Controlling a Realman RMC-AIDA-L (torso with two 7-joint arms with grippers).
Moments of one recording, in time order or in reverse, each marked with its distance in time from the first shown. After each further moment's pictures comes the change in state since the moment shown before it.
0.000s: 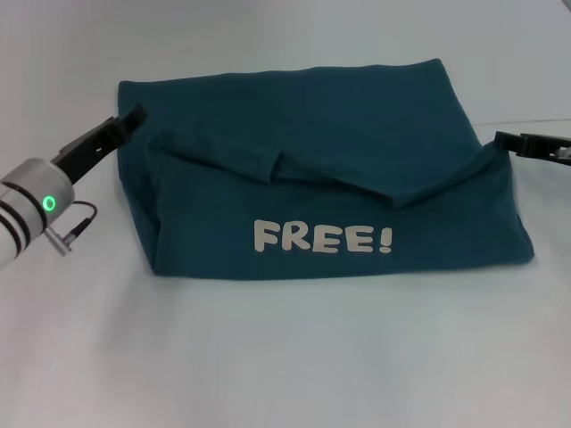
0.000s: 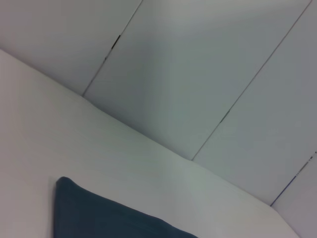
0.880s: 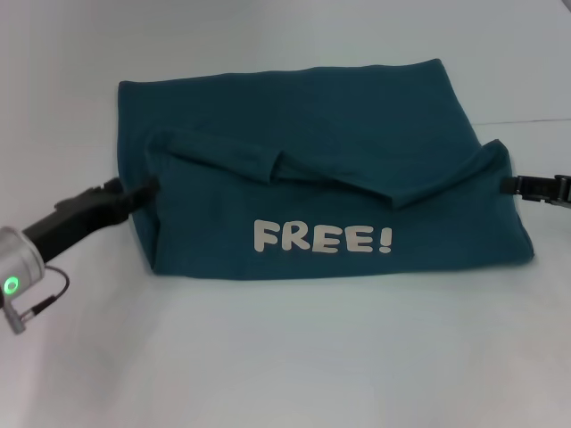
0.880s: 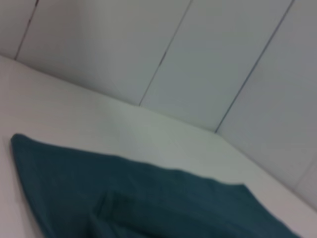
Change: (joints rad) left arm 0.252 0.000 0.370 0.188 0.012 0.248 -0.076; right arm -0.177 -0.056 -0.041 -0.176 -0.011 -0.585 0.252
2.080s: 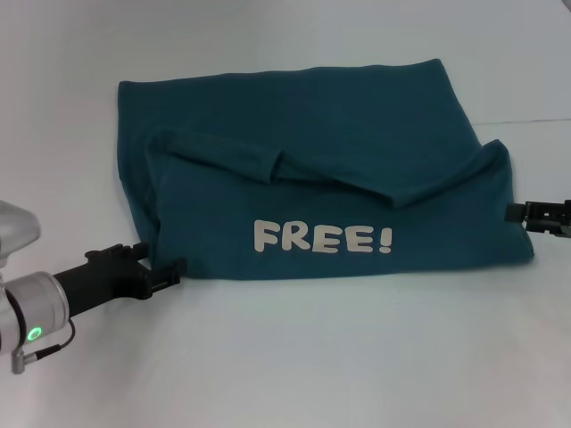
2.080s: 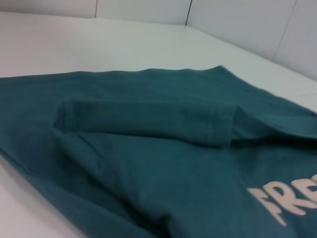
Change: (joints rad) left arm 0.020 -0.009 0.123 0.029 0.243 -0.056 0.087; right arm -0.040 -0.010 -0.002 -0.005 -0.026 -0.091 0.095
